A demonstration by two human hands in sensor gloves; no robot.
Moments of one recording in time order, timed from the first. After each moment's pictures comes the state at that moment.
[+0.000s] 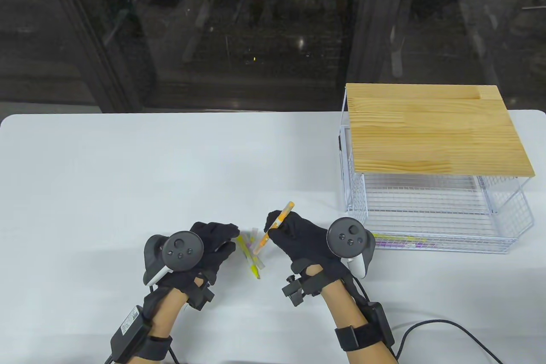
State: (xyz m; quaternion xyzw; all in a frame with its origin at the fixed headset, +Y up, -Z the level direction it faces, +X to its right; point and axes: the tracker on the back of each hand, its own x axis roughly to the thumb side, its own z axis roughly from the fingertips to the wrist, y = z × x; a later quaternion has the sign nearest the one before) left_hand -0.221 -0.693 -0.323 0.08 -0.18 0.23 0.95; right_hand 0.067 -0.693 -0.325 0.15 -0.07 0.83 0.53
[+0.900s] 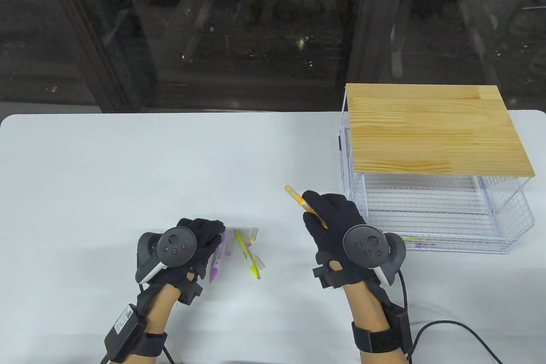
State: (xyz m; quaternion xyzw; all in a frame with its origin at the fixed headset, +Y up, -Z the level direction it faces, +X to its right) left_hand -0.236 -0.693 -0.329 0.09 -0.15 0.18 0.97; right_hand 0.118 -0.642 -0.304 0.08 -0.26 0.90 0.35
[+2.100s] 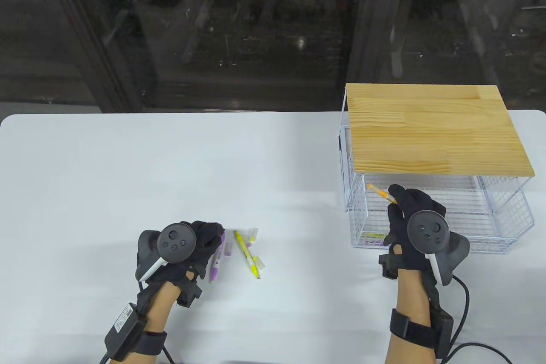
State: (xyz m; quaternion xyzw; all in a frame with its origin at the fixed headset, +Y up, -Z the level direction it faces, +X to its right) left_hand -0.237 -0.697 -0.331 0.05 -0.13 0.19 0.97; right_hand 0.237 -0.665 -0.315 -0.17 -0.24 0.93 0.23
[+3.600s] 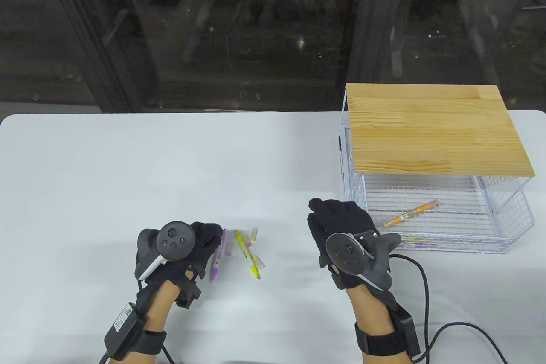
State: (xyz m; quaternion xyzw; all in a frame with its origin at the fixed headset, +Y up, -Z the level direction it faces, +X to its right) left_hand -0.239 -0.697 -0.333 0.03 -0.13 0.19 0.97; right_hand 0.097 -0.641 -0.298 0.10 -0.26 0.95 0.14
